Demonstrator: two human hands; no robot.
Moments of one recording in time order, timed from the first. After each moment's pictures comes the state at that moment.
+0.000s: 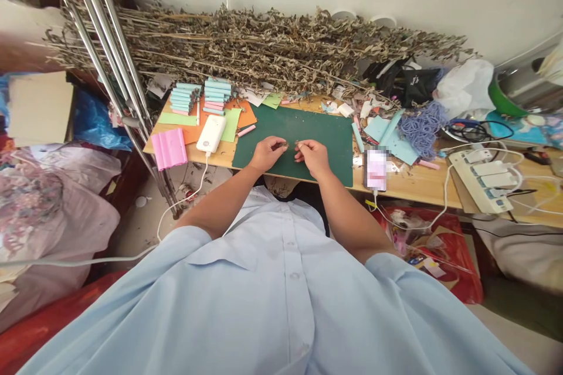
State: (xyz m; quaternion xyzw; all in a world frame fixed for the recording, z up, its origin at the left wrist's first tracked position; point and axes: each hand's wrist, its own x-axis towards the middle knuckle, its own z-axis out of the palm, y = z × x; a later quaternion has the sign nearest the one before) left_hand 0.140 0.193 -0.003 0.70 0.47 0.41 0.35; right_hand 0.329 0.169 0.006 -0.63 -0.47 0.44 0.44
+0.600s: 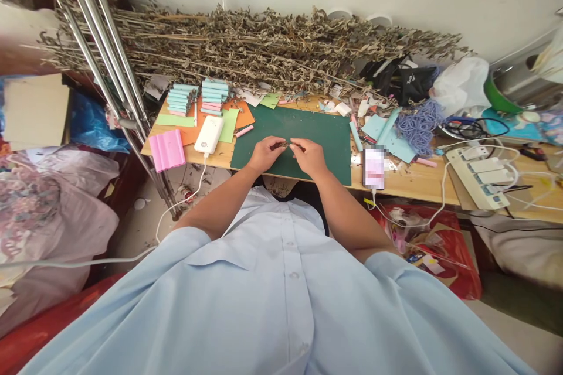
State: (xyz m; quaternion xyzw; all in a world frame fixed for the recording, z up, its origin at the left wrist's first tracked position) left_hand 0.138 0.193 0.000 0.71 0.43 0.43 0.36; right_hand 0.329 0.162 0.021 -0.60 -0.66 0.26 0.38
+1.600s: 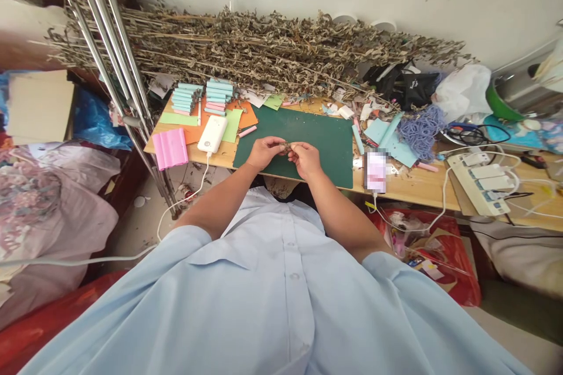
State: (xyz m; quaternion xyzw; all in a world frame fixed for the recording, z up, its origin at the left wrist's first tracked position) left_hand 0.134 0.198 0.003 0.49 0.39 0.48 0.62; right_hand 0.291 0.168 0.016 -0.52 -0.28 0.58 0.56
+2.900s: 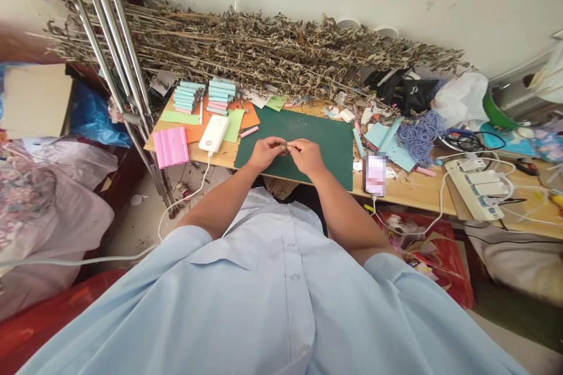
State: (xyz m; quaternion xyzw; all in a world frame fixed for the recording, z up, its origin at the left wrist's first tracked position) left_hand 0.137 0.197 0.004 0.47 0.38 0.49 0.62; right_hand 0.308 0.173 0.043 -0.56 -0.72 0.24 0.33
